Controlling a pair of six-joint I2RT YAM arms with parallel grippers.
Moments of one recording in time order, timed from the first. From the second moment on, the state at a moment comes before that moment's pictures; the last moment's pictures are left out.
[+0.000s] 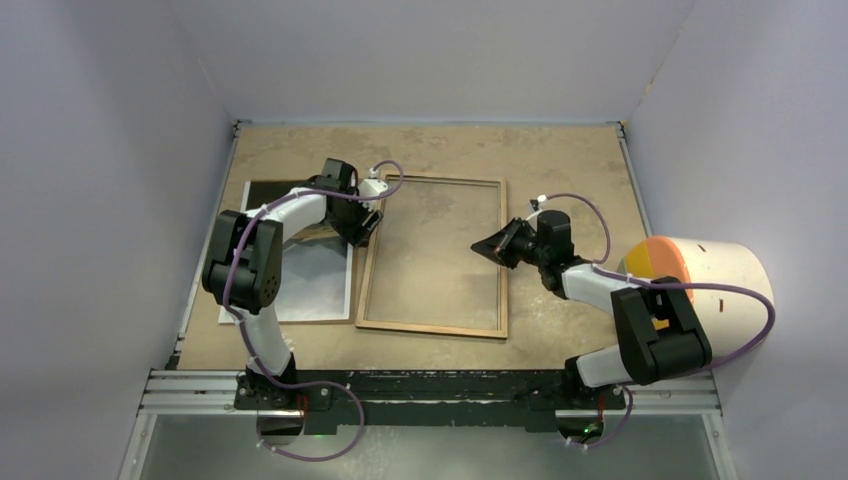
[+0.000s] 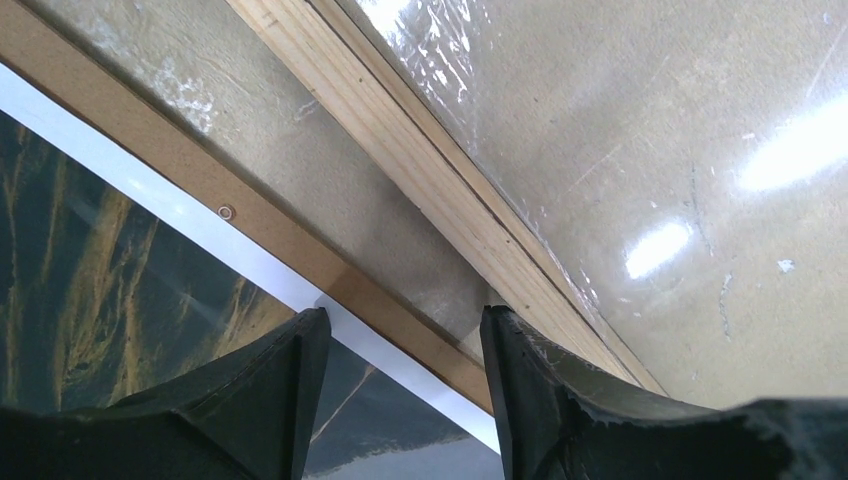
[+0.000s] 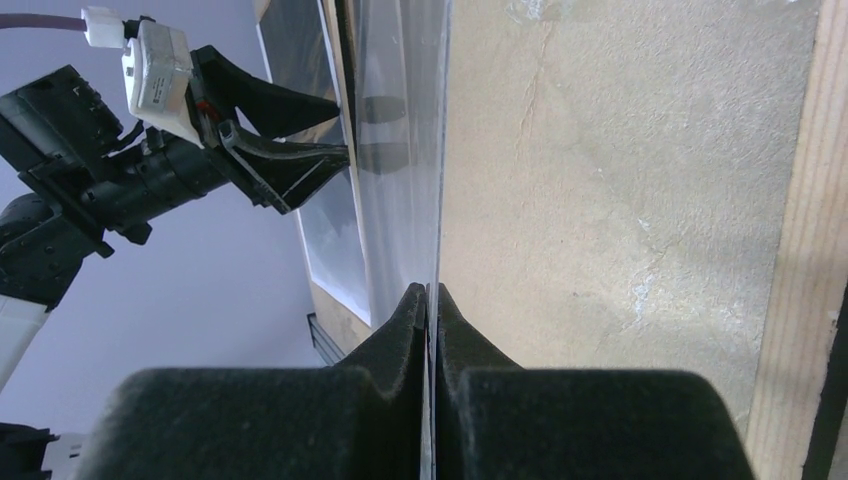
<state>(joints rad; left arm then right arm) -0.26 1.86 1.21 -0.47 0.26 0.46 0.26 1.42 0.51 0.39 -0.52 1.06</state>
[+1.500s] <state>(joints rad) -0.27 1.86 1.18 -0.45 0.25 0.46 0.25 1.49 0.54 0.52 -0.60 0.93</state>
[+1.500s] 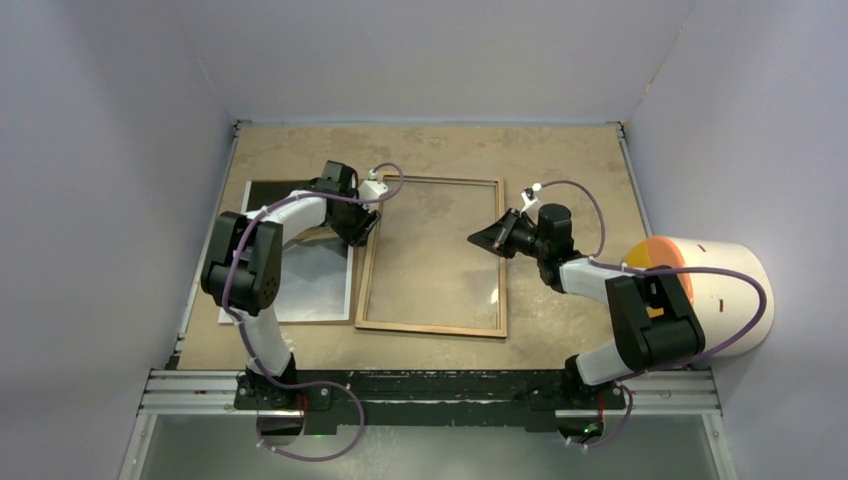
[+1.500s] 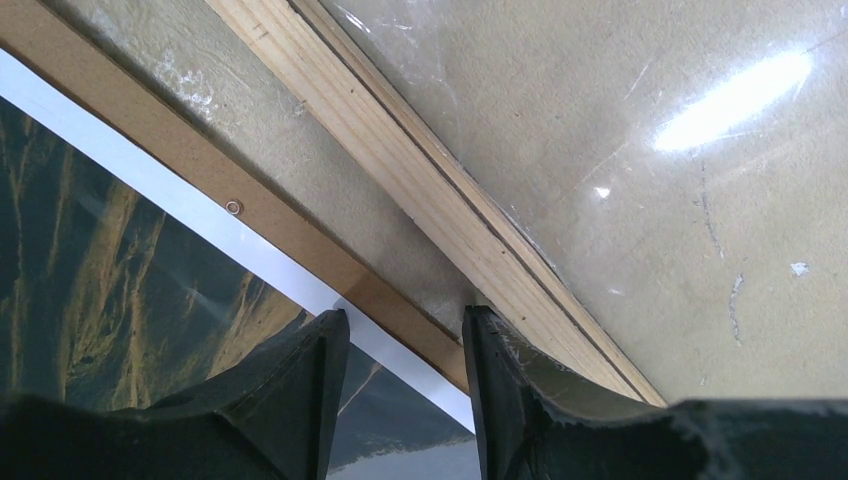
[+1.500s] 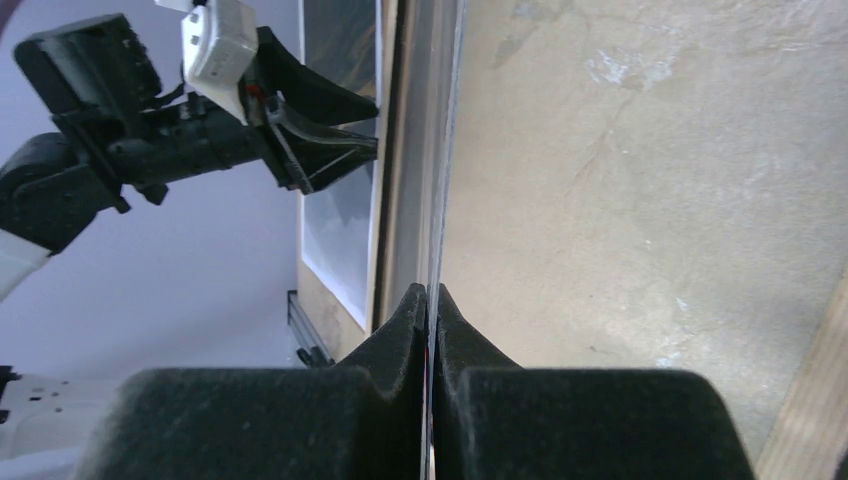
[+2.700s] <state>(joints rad) -0.26 1.85 1.16 -0.43 0.30 0.49 0.37 1.41 0.60 0.57 -0.55 1.13</state>
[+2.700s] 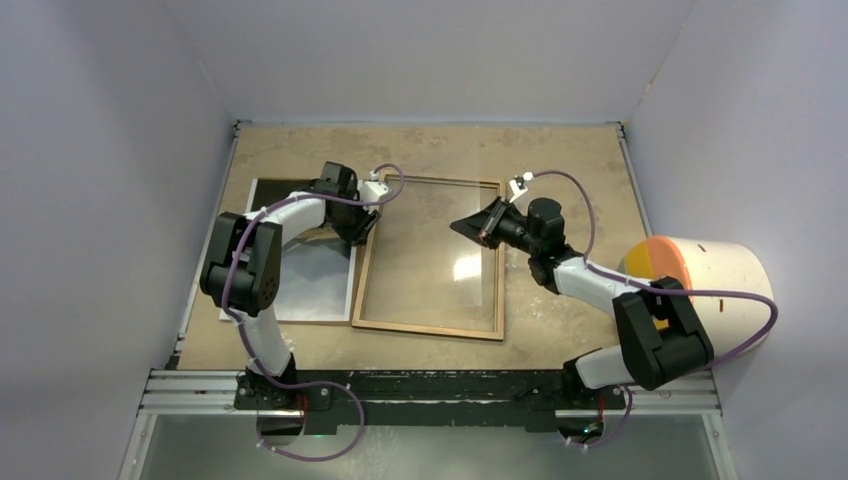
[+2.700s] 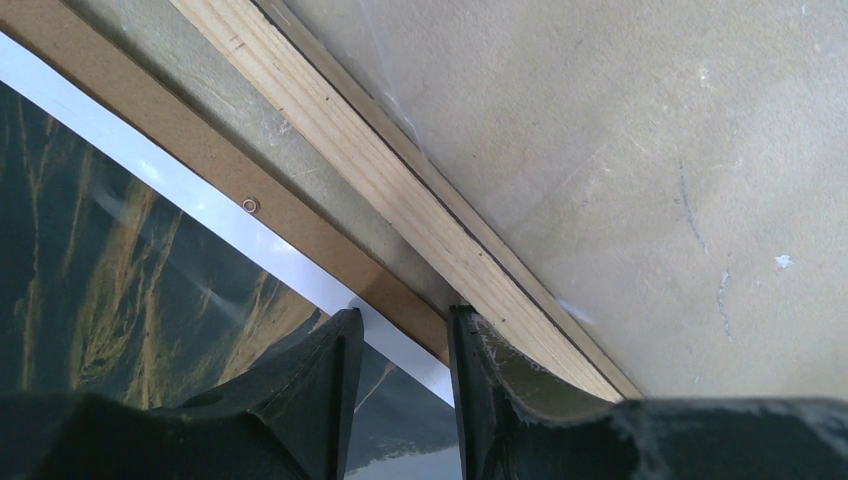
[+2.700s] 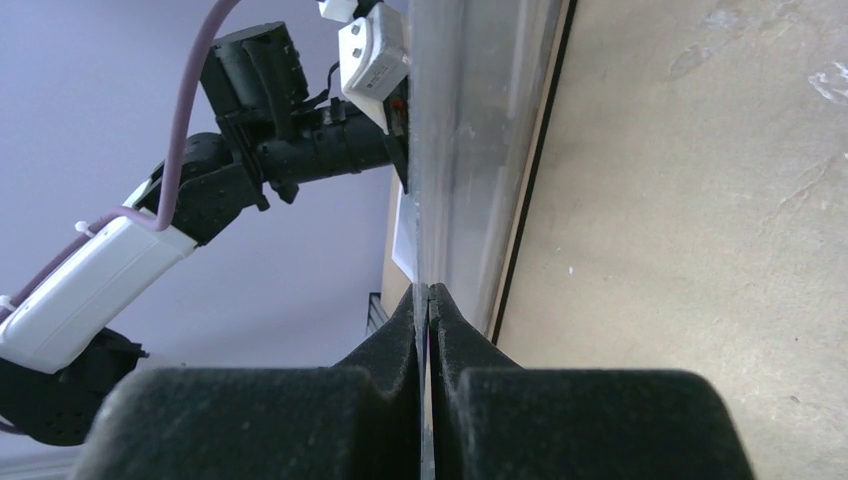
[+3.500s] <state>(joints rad) -0.26 1.85 1.16 -0.43 0.31 0.49 0.38 1.41 0.61 0.51 -0.54 1.10</state>
